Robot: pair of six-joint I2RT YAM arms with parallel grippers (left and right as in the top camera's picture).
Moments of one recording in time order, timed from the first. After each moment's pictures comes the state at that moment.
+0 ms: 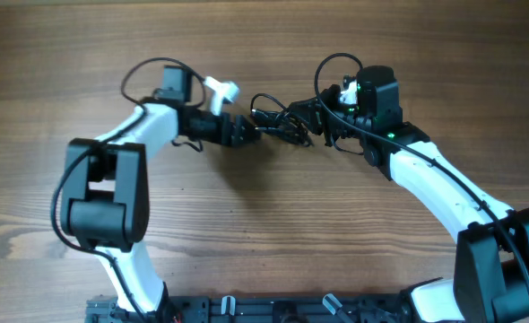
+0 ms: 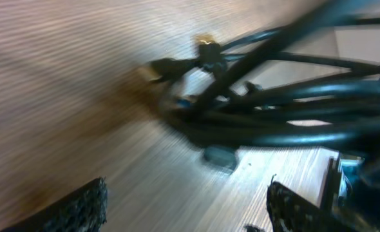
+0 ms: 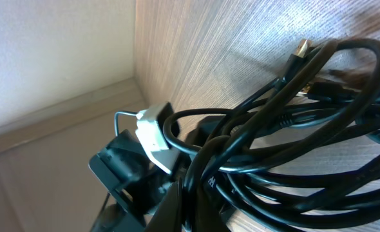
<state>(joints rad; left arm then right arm) -0.14 2.00 1.18 -0.42 0.88 0.11 0.30 1.60 0.94 0.06 -0.63 1.42</state>
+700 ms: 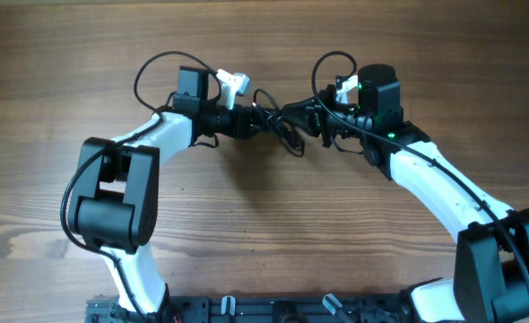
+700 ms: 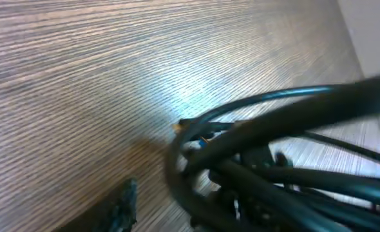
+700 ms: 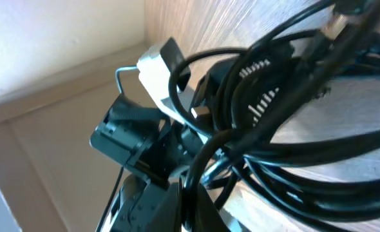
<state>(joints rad) -0.21 2.00 1.12 -0.09 0.77 -0.06 0.30 1.60 0.94 0.11 -0.78 1.44</state>
